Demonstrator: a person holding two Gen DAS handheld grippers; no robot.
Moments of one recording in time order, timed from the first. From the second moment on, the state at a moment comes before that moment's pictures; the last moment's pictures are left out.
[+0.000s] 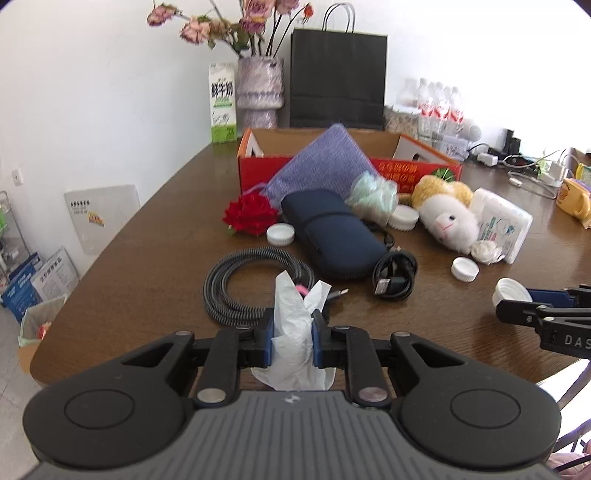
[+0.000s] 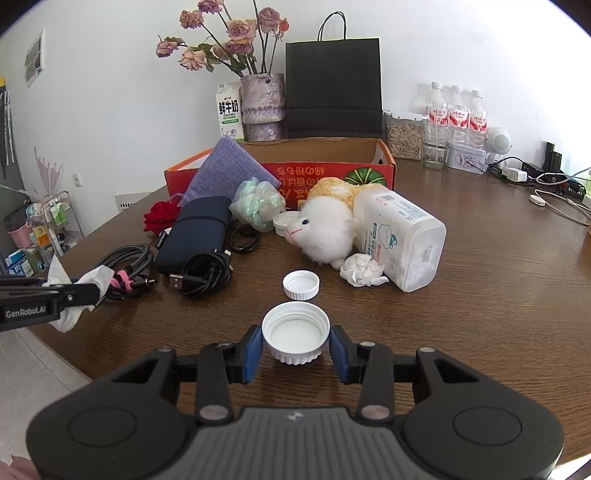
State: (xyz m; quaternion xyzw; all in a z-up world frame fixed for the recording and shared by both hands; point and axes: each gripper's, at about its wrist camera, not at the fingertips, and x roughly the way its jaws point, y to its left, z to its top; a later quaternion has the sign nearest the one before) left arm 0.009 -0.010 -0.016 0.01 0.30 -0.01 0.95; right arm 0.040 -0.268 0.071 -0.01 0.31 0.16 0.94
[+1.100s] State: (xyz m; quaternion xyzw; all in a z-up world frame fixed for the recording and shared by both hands) left arm 0.285 0.001 0.028 -0.08 0.24 0.02 0.97; right arm 0.299 -0.210 0.119 0.04 0.22 0.11 0.97
